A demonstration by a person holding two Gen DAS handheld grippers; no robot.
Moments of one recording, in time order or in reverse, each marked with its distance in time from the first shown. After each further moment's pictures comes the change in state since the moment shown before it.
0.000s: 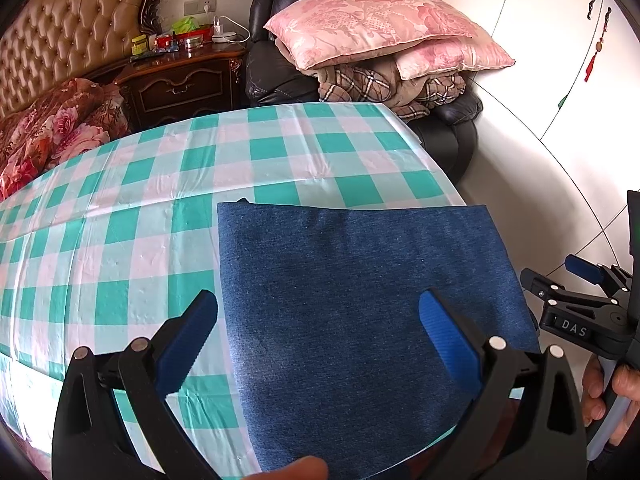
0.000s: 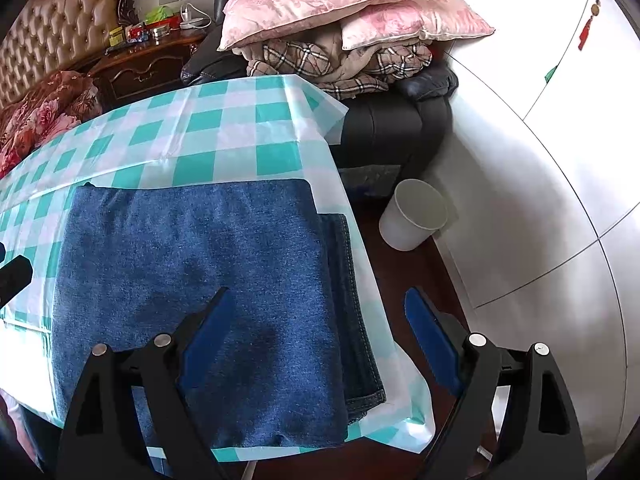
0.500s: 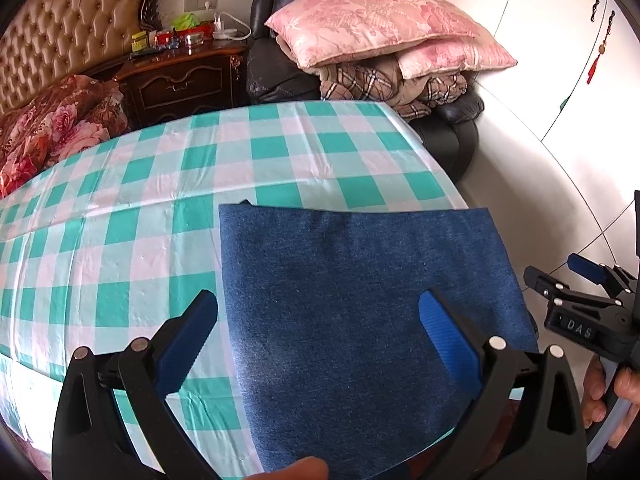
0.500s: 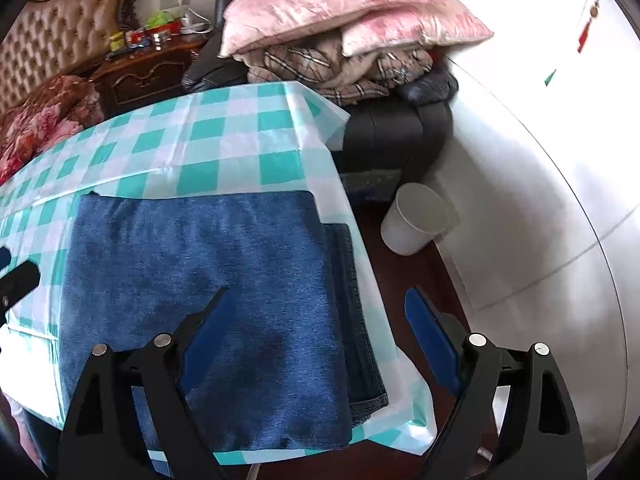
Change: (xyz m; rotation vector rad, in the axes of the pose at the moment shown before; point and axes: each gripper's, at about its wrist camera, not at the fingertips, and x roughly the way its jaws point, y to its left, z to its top) left arm -0.001 0.003 0.006 -0.001 0.002 0.000; right arm -0.009 0.004 0.005 -0.006 -0.022 0.005
